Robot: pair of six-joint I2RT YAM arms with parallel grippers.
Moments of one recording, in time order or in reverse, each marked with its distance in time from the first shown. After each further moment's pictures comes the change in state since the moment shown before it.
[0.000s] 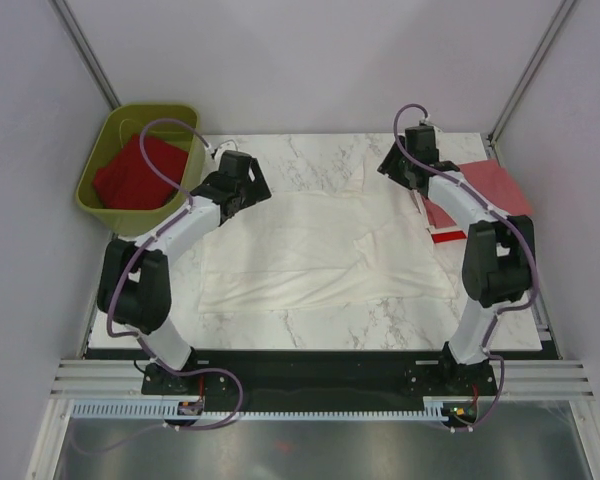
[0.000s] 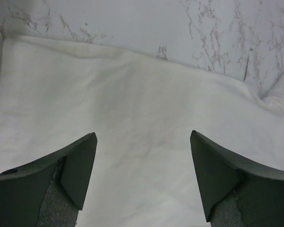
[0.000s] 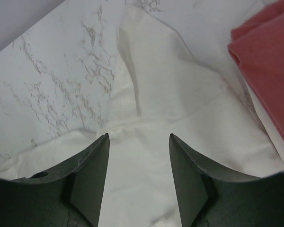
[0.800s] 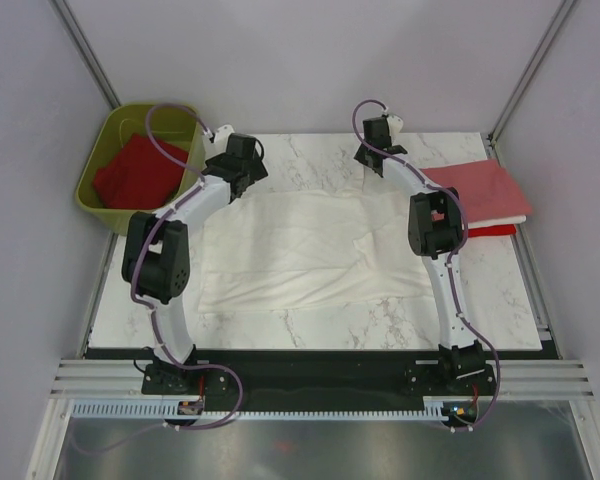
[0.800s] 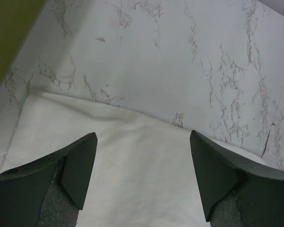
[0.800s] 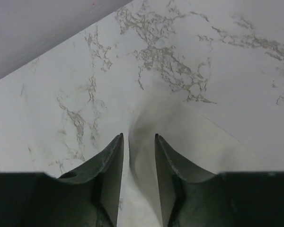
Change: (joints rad) left arm 0.036 0.286 0.252 0.029 -0.187 -0.018; right arm 0.068 0.829 0.879 -0.048 0.196 -0.036
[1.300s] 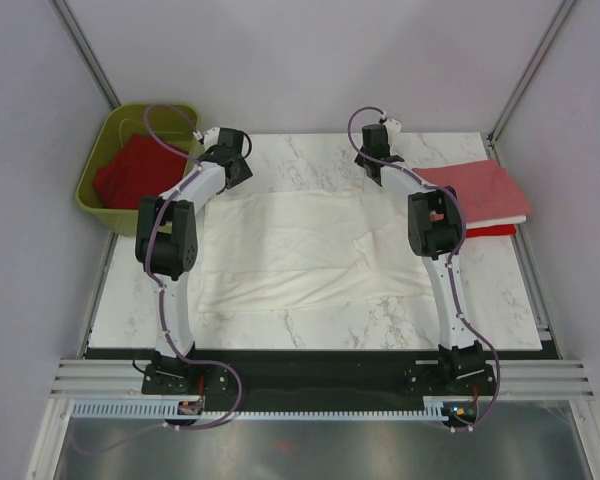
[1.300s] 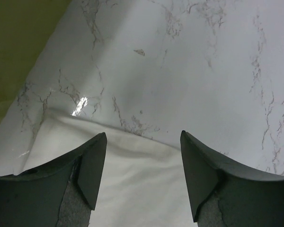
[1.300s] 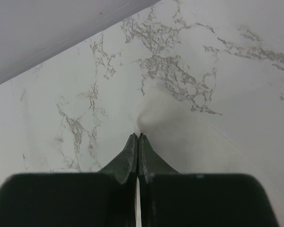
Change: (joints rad) left arm 0.114 0.231 0.229 -0.151 0.047 -0.026; right arm 0.010 -0.016 -0.135 0.211 0.029 -0.047
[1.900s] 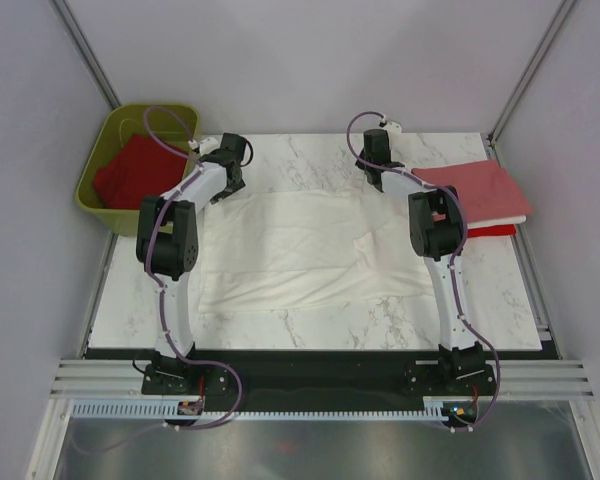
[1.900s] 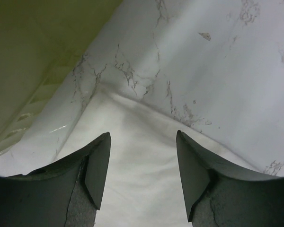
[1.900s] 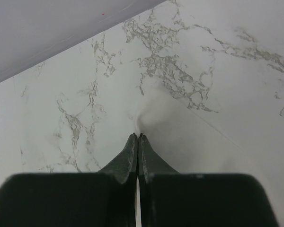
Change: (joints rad) left arm -0.009 0.008 0.008 -0.182 -0.154 -0.082; right arm 0.000 -0.044 -0.132 0.153 0.003 -0.039
